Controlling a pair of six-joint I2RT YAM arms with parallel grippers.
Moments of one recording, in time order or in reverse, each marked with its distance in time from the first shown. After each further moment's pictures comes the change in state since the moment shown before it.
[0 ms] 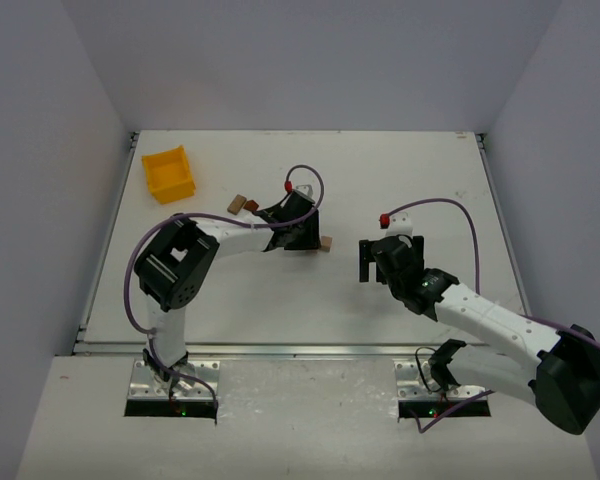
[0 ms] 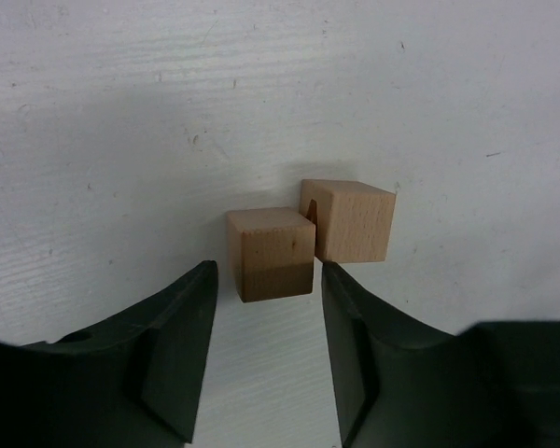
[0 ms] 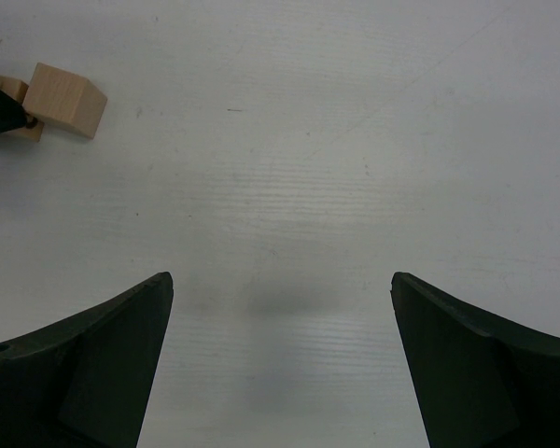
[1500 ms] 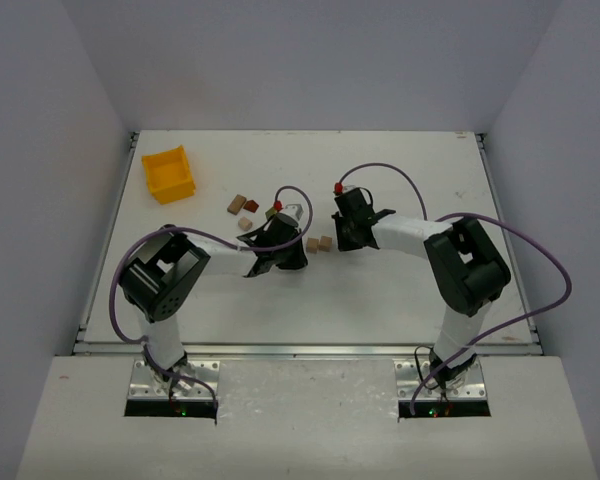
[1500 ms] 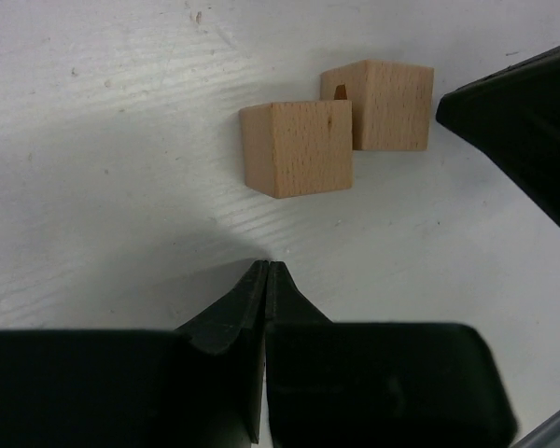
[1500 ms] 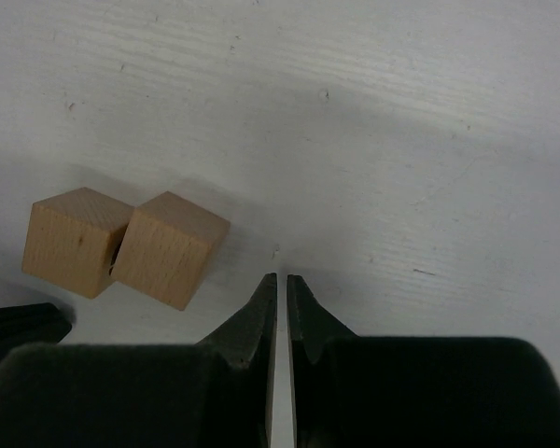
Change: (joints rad) left arm -0.006 -0.123 -0.331 0.303 0.075 0.019; right arm -0.160 0.779 0.500 0.066 -0.423 -0.071
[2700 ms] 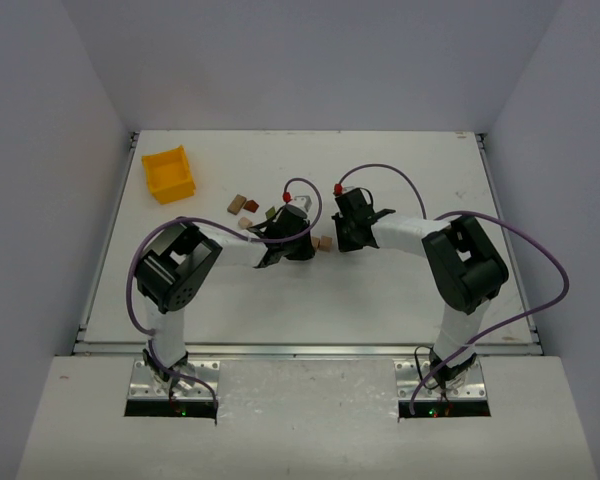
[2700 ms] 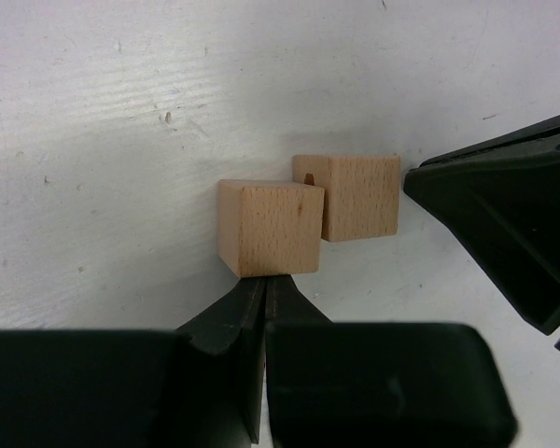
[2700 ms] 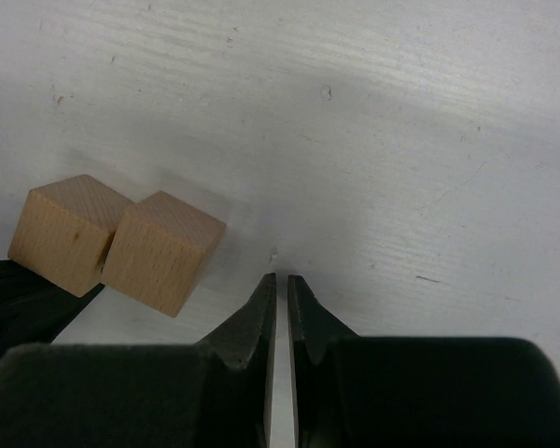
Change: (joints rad) left arm 0.000 0.105 0.135 -0.008 -0.021 0.030; right arm -0.009 0.027 0.006 0.000 -0.025 -0.016
